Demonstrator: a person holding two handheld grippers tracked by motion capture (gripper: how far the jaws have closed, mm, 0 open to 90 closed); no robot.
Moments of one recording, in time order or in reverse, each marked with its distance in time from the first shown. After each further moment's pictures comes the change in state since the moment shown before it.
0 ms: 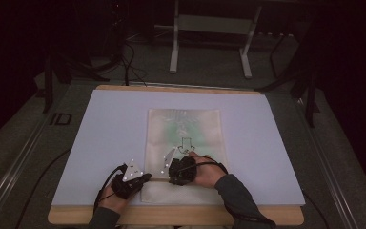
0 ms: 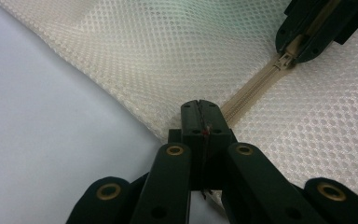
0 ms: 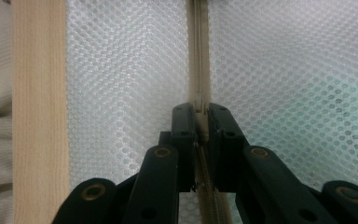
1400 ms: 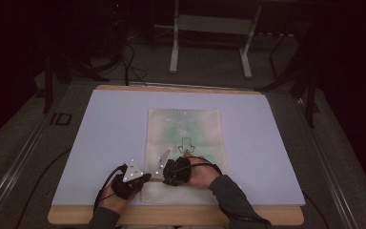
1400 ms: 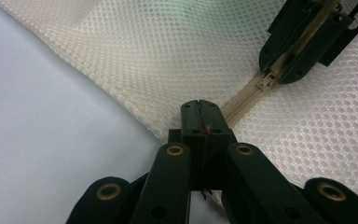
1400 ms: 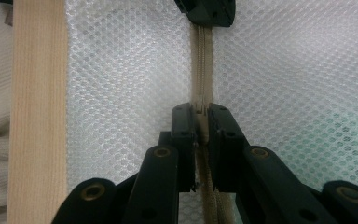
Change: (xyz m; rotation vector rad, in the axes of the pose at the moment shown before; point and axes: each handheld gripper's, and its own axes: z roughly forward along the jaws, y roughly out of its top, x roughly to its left) left arm -0.001 0.000 0.000 -0.003 0.005 0.007; right arm 0.002 0.012 0.009 -0.033 -0.003 -0.010
